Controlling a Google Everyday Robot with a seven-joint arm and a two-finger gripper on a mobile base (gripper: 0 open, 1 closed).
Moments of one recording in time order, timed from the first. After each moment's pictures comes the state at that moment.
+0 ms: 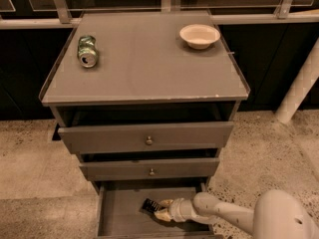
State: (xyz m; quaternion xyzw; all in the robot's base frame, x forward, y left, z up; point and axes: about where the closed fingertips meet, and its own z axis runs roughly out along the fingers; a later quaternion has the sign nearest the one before) arm 0.513 -0.022 0.160 -0.42 0.80 0.31 0.30
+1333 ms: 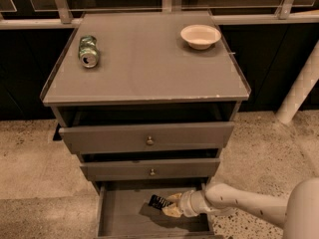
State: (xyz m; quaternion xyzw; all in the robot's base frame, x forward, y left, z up) arm 0.489 -0.056 0.281 -0.44 0.80 0.30 0.27
